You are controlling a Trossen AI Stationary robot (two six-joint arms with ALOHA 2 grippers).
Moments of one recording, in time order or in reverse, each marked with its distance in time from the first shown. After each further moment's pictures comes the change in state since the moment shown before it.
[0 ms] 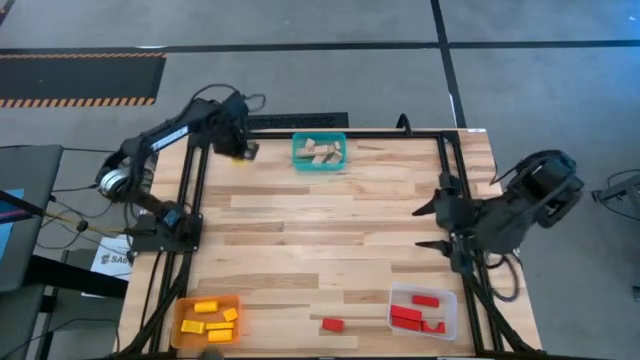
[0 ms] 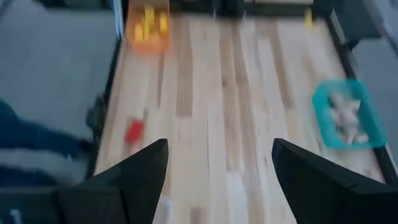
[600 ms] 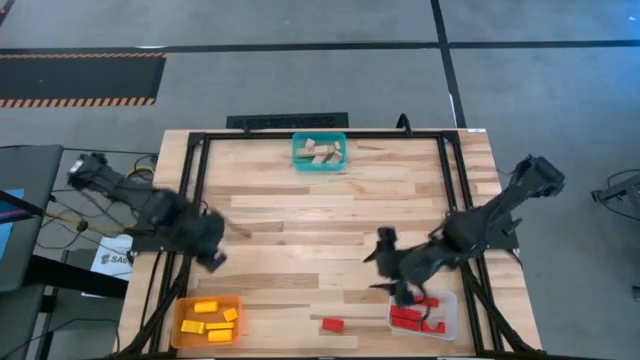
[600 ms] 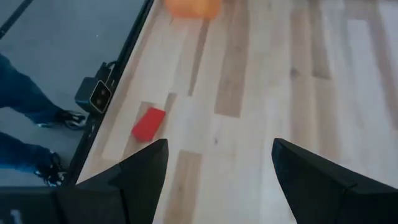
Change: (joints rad) left arm -1.329 -0.489 -0.189 -0.171 0.180 -0.974; right arm -0.096 -0.115 -0.968 0.979 -0.234 -0.223
